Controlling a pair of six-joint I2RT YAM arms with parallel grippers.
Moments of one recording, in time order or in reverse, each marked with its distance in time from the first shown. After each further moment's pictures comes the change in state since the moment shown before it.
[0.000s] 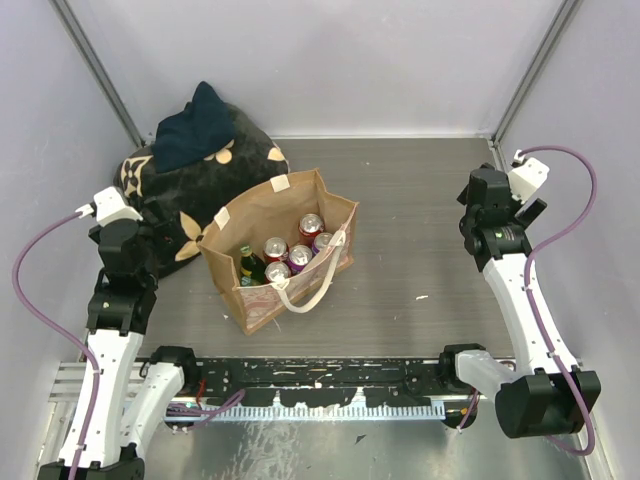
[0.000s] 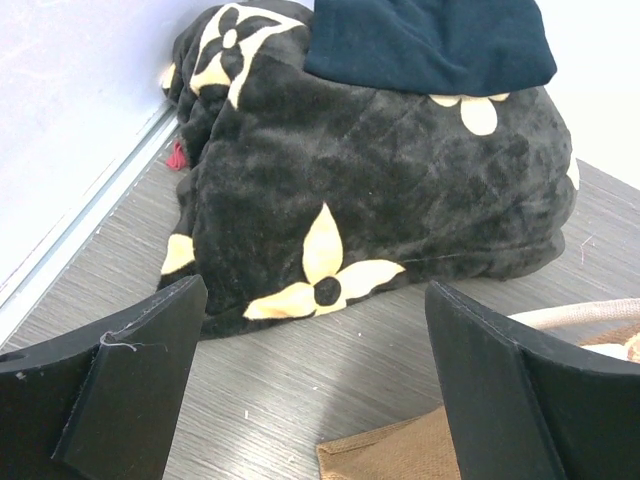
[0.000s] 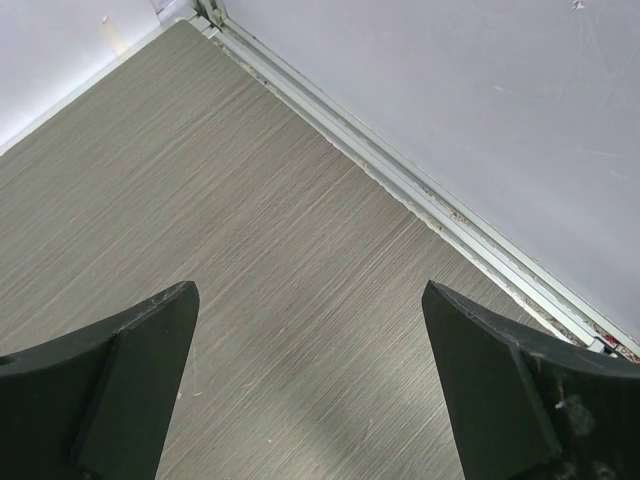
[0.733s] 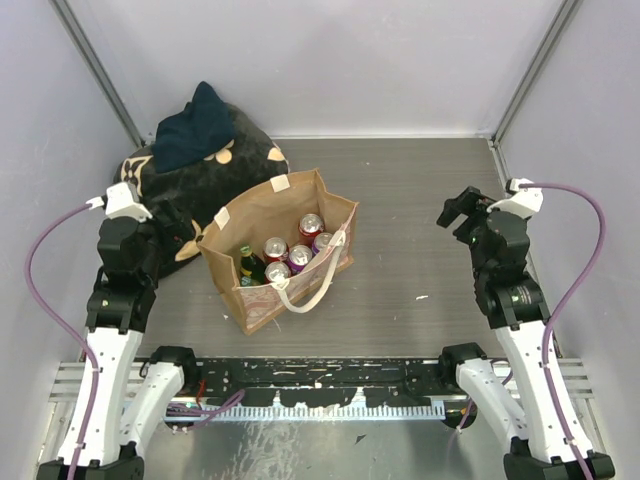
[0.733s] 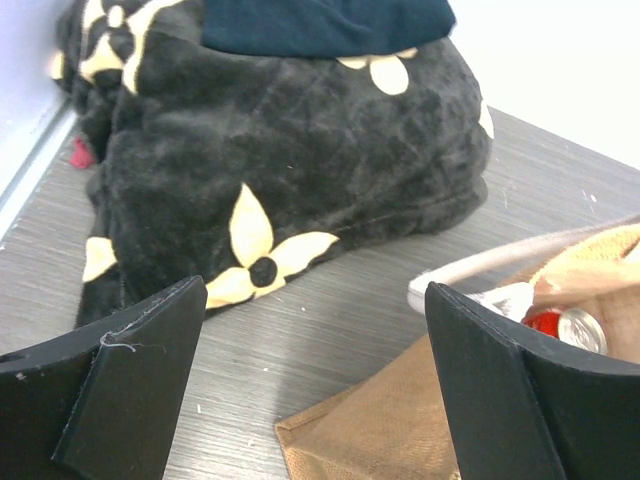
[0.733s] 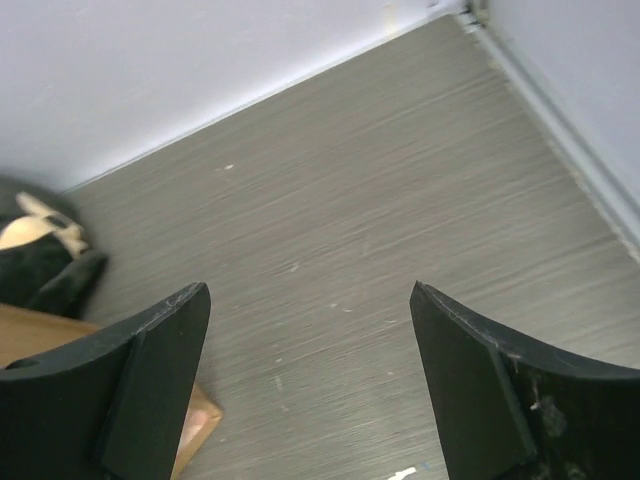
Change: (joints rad) left arm 0.000 0.007 0.008 0.000 0.193 -0.004; right arm 0.089 -0.363 -0.150 0.041 -0.381 -0.045
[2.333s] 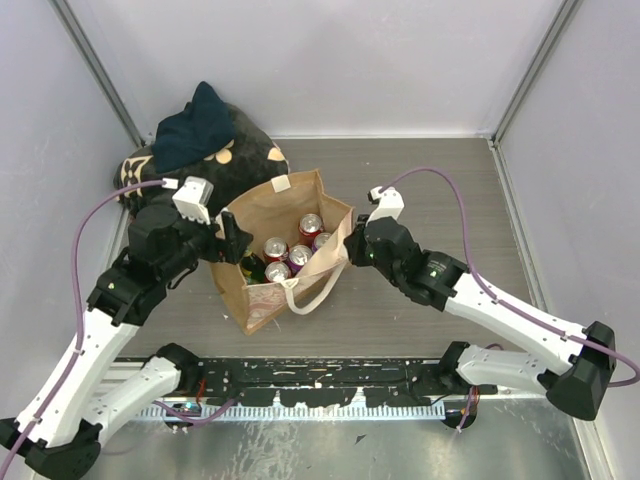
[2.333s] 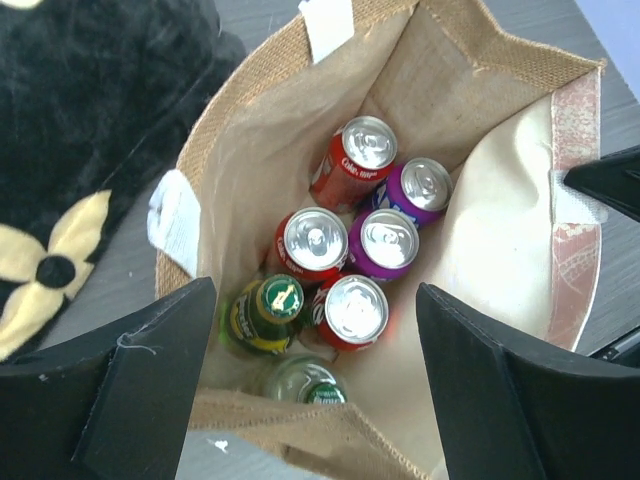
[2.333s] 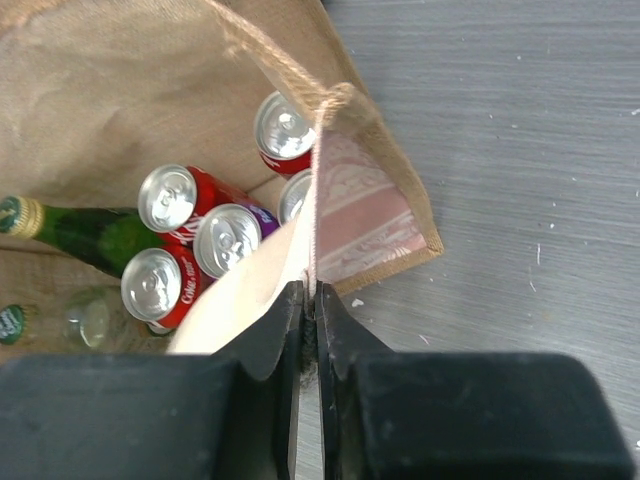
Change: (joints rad) left arm -0.408 0.126 0.167 -0.132 0.248 0.127; right arm 0.753 0.386 0.082 0.051 0.040 0.200
